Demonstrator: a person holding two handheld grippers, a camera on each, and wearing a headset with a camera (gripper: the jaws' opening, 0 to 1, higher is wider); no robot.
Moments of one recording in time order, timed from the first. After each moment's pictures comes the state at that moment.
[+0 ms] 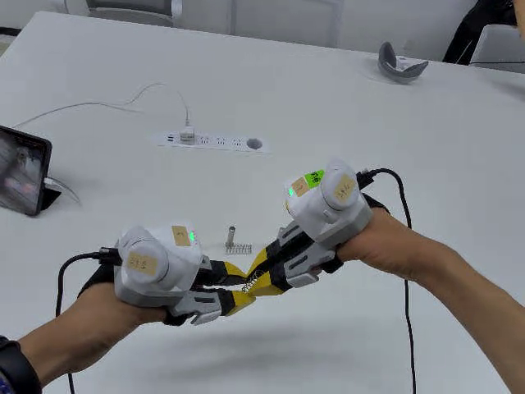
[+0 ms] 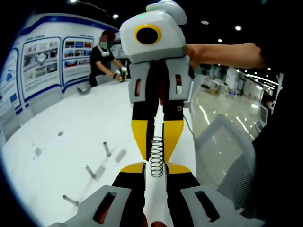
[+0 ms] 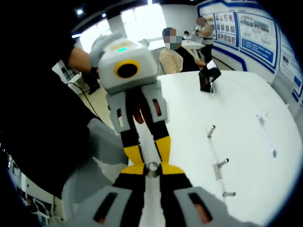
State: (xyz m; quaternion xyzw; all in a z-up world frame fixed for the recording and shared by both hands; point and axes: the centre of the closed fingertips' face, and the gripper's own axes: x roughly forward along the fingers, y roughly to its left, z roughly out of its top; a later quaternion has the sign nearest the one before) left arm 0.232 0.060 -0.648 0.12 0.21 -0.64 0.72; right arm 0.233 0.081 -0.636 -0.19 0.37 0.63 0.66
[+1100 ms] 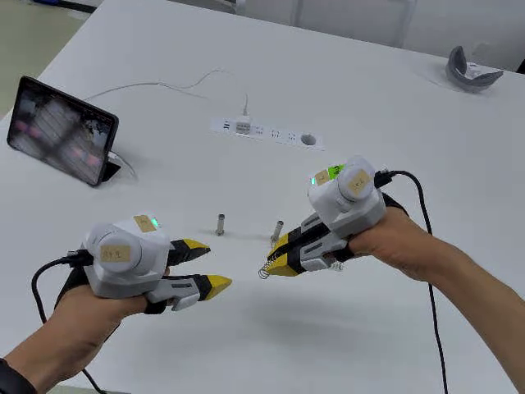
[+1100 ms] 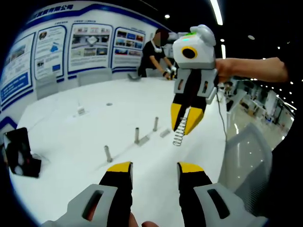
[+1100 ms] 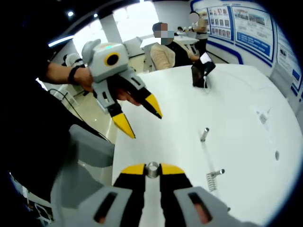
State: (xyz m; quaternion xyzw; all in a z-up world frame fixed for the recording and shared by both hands) left arm 0.284 0.172 -0.675 0.05 0.26 -0.47 0.84; right arm 0.279 0.110 -0.670 -0.19 0.39 0.61 0.66
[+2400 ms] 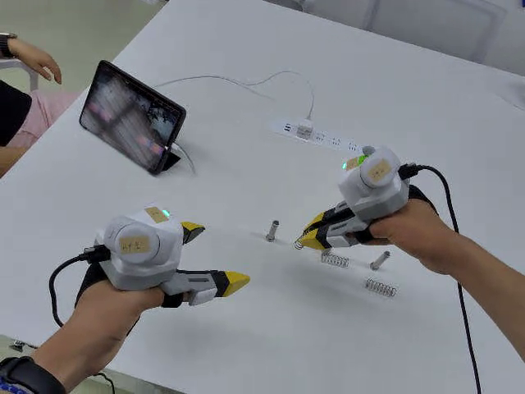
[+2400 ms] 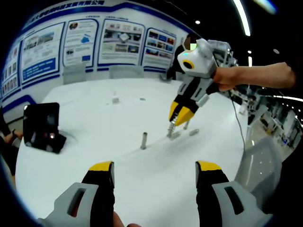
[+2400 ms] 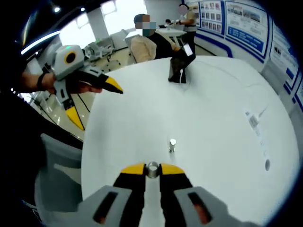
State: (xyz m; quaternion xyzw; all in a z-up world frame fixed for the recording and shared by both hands) left arm 0.309 0.245 -0.687 0.01 0.28 -0.36 0.89; right arm 0.368 0.136 -0.702 -0.23 0.40 0.56 0.69
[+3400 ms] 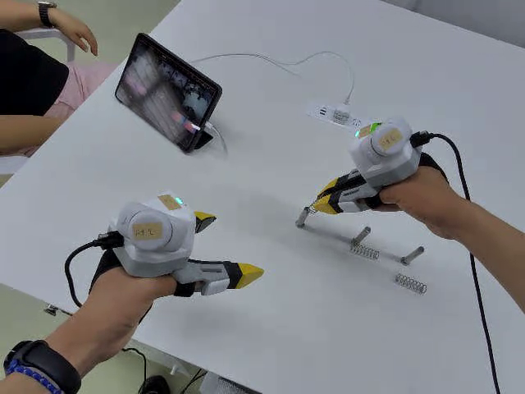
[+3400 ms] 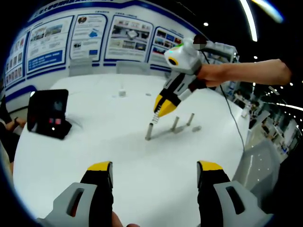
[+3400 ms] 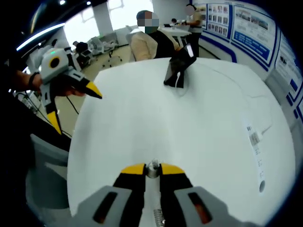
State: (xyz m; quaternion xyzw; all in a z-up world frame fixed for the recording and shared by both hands) left arm 0.296 0.265 -0.697 -0.02 0.30 -0.34 0.89; right arm 0.399 0.171 -0.714 -0.26 0.39 0.57 0.67
